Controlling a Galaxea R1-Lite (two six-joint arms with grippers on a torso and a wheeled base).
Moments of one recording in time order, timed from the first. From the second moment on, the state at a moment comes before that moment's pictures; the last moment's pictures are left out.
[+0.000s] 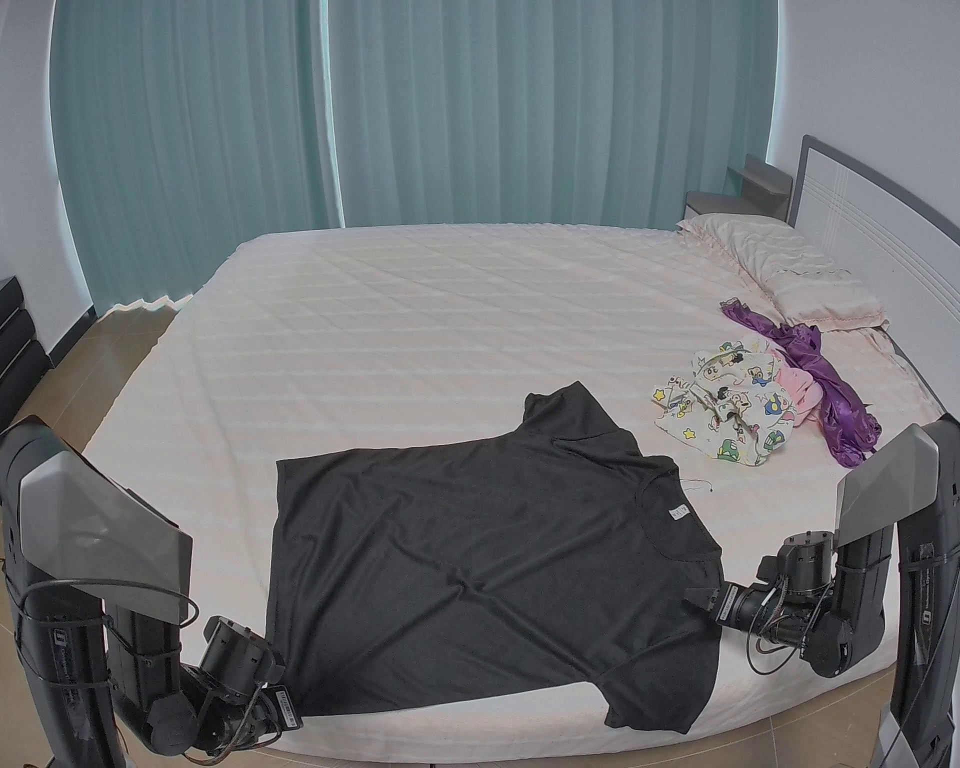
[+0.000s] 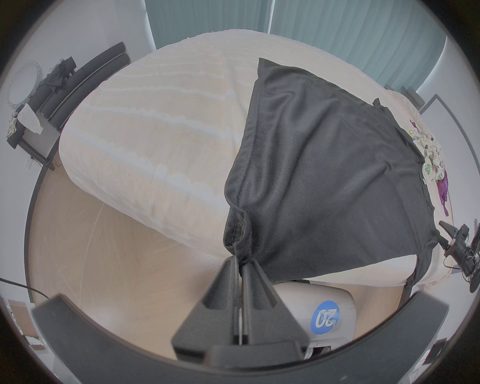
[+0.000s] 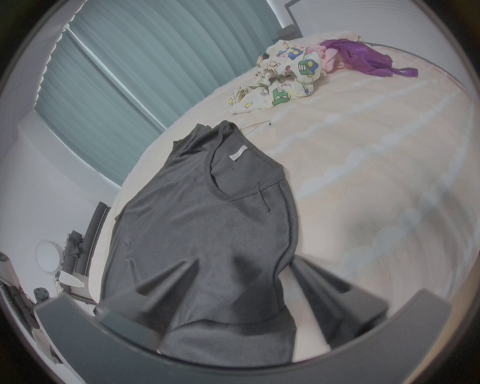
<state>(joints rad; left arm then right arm) -0.41 2.24 -0.02 -1.07 0.25 -0.73 0.13 2.45 -0.26 -1.52 0.16 0.52</state>
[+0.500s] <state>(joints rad) -0.32 2.23 -0.07 -1.08 0.23 -0.73 0.04 2.43 -0.49 -1.45 0.16 0.58</state>
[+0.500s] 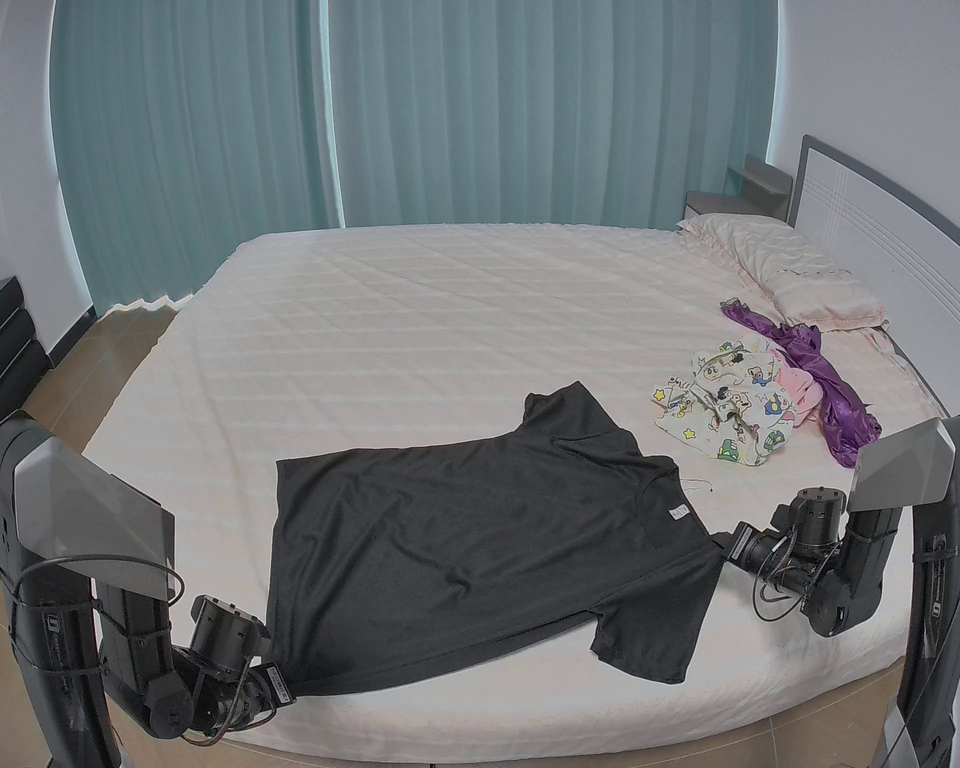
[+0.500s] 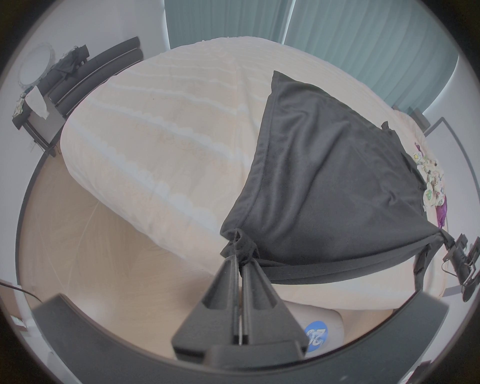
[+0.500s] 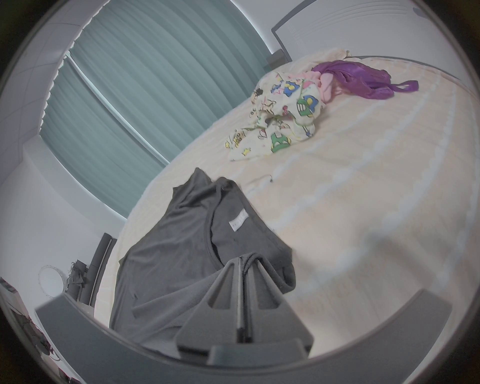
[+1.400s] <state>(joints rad) -0.31 2.35 -0.14 -1.29 0.18 -0.88 0.04 2.28 -0.33 -1.35 0.20 0.70</state>
